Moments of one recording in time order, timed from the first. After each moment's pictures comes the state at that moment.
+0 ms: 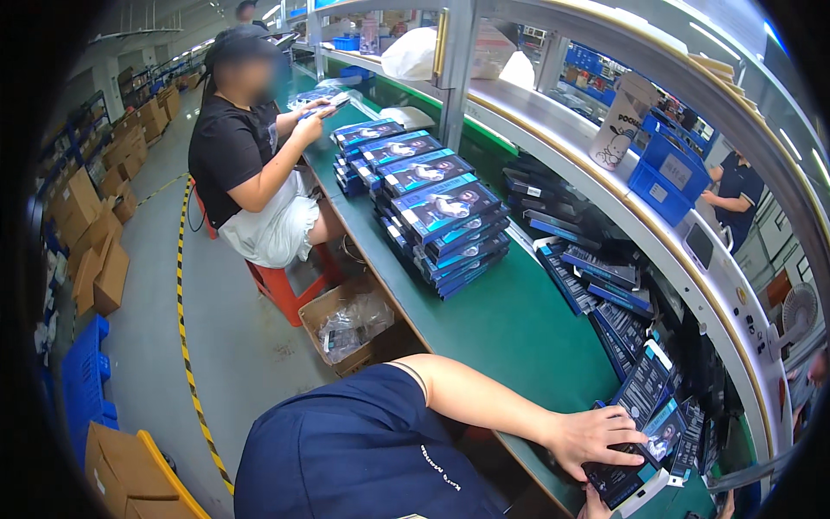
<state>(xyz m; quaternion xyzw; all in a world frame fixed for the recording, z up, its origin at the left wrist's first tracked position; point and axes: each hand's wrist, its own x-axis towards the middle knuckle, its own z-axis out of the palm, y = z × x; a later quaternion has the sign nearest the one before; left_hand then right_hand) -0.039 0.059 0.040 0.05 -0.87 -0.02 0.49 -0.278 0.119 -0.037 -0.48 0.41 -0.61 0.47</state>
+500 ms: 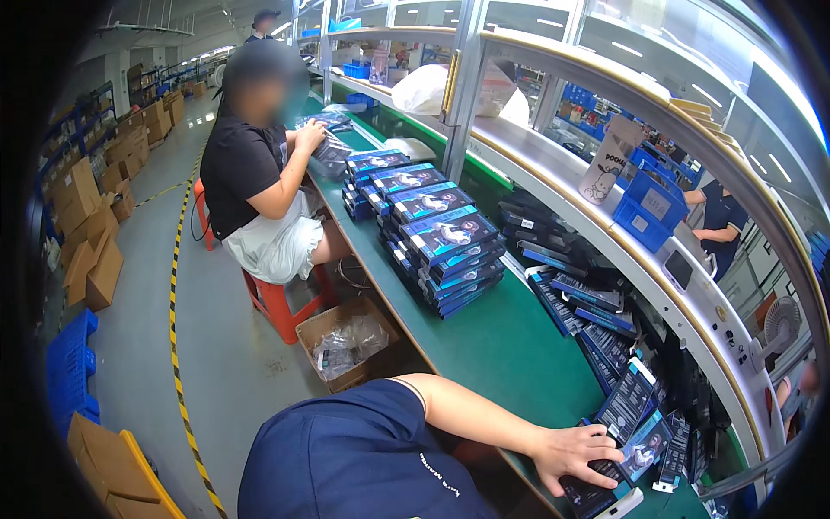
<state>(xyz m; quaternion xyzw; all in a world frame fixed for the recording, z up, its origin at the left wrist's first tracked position) -0.032 0.073 0.039 -0.01 -0.87 0.02 0.50 -0.261 0.120 -0.012 -0.42 0.32 -0.63 0.57</state>
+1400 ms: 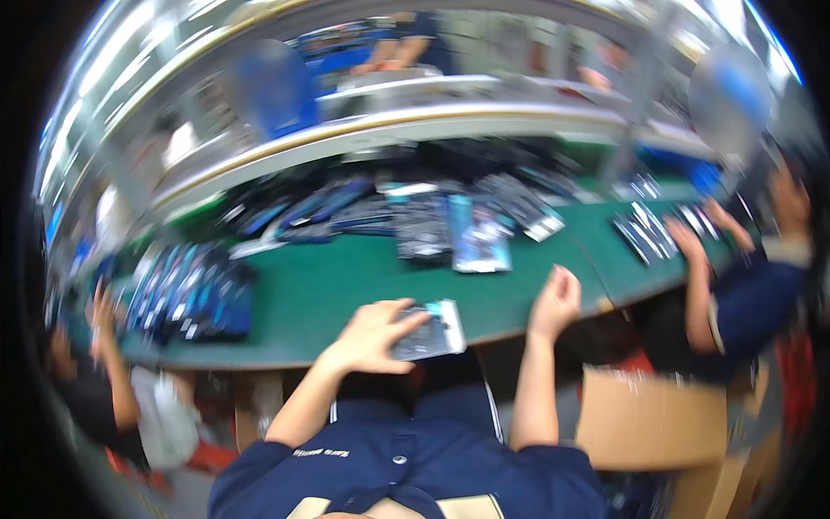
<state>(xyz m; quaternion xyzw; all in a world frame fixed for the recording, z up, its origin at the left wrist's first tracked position) 0.035 0.110 0.048 0.20 -0.96 -0.10 0.15 -0.291 0.166 -0.005 -0.25 0.60 -0.75 -0.11</state>
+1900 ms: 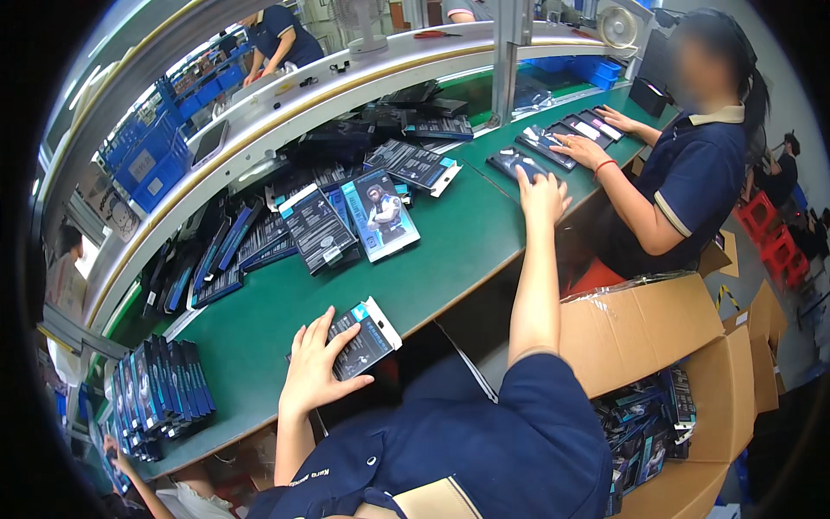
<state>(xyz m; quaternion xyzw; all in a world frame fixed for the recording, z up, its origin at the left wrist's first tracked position) 0.028 0.118 0.065 0.23 -0.96 -0.11 0.11 -0.458 0.175 0.020 -0.16 0.94 -0.26 -0.14</state>
